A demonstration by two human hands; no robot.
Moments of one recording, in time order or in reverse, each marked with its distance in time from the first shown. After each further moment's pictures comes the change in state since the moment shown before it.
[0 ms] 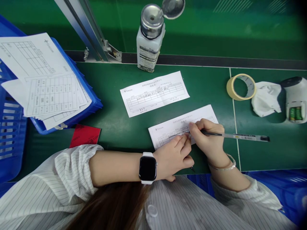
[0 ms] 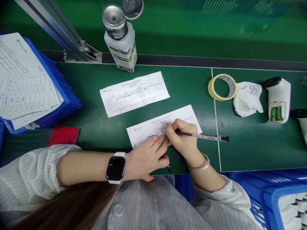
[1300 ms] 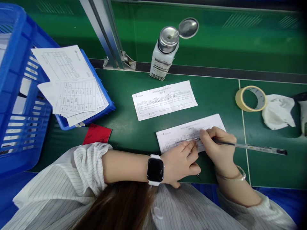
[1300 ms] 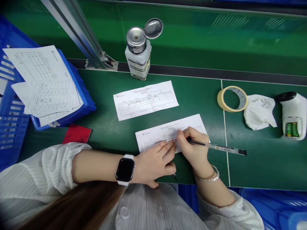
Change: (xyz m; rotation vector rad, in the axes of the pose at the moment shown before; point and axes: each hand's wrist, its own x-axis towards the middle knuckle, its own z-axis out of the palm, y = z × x) left_hand -0.001 -0.004 0.000 -0.023 0.019 0.014; right_hand -0.001 0.006 -0.002 0.014 0.055 0.035
